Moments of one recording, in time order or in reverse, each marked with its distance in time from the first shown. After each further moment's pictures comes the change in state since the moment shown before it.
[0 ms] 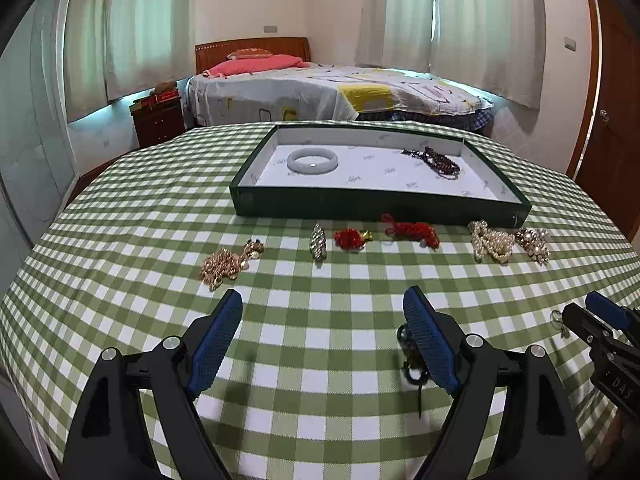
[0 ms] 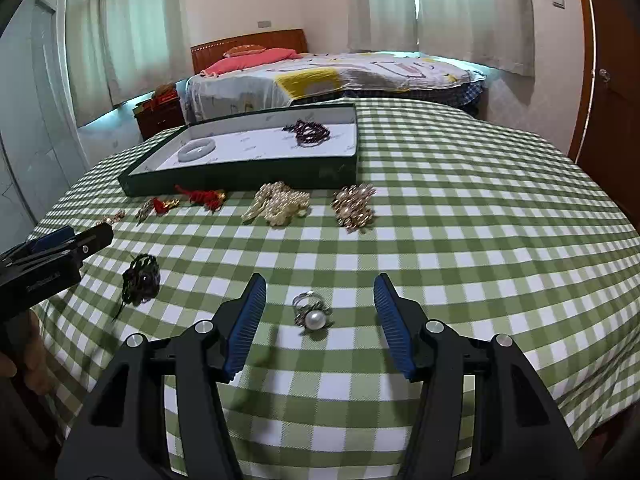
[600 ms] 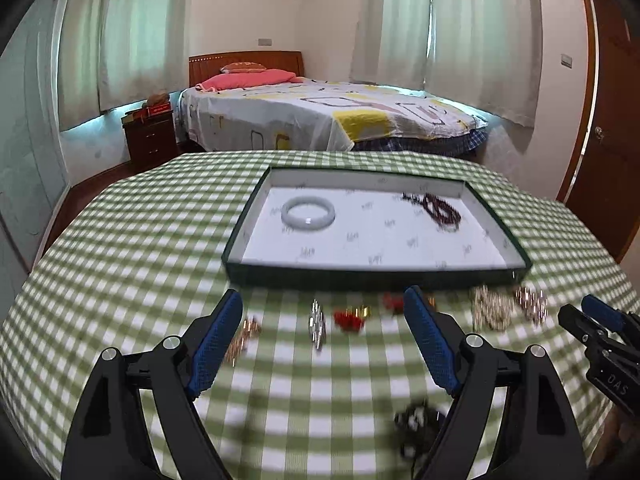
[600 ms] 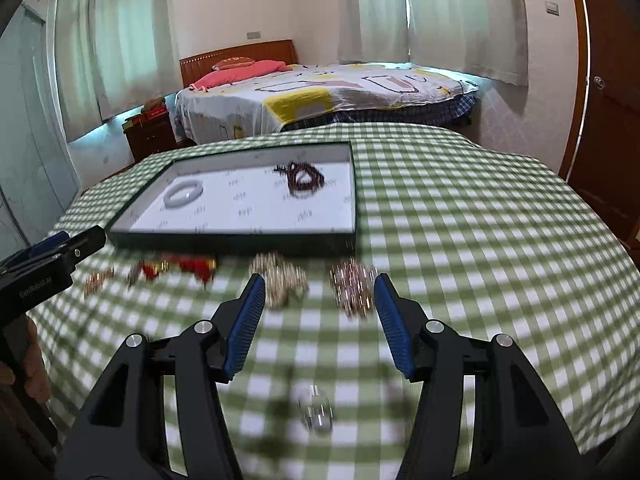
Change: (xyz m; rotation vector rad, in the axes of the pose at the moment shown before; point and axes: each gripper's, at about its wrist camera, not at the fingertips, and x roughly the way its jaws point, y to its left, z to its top) left arm 0.016 0.006 0.056 0.004 -0.045 -0.038; right arm 0.009 0.001 0.048 0.017 -0.032 -0.047
